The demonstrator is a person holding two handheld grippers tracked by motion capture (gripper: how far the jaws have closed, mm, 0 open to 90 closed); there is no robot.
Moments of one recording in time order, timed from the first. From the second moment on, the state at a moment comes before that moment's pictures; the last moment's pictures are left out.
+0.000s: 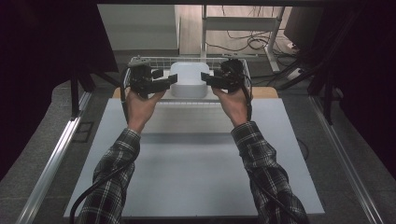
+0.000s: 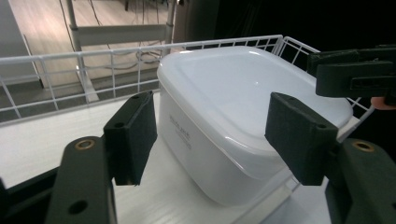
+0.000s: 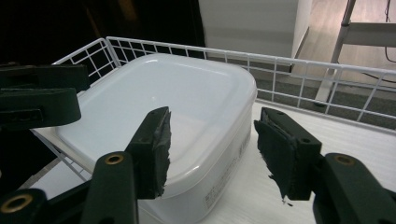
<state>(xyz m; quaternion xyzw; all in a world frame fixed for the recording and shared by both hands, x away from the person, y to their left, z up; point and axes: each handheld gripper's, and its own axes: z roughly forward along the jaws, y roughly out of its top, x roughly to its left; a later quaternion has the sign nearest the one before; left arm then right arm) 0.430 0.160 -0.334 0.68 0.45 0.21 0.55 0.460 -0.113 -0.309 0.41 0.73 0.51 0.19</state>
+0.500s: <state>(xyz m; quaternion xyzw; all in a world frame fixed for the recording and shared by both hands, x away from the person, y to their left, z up) 0.413 0.171 -0.335 0.70 0.41 0.16 0.57 0.446 -0.135 -0.306 0.37 0.75 0.52 0.17</state>
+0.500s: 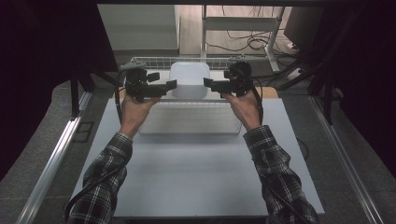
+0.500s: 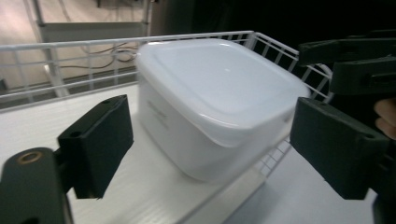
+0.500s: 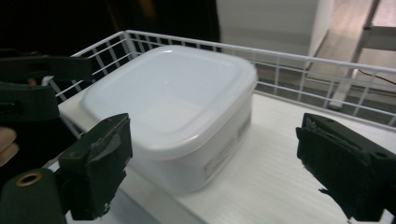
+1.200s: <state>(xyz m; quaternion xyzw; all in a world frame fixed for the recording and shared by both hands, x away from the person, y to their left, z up) 0.374 0.174 -0.357 0.74 0.37 0.17 0.54 0.418 -0.137 -0.329 0.32 0.78 0.50 0.18</state>
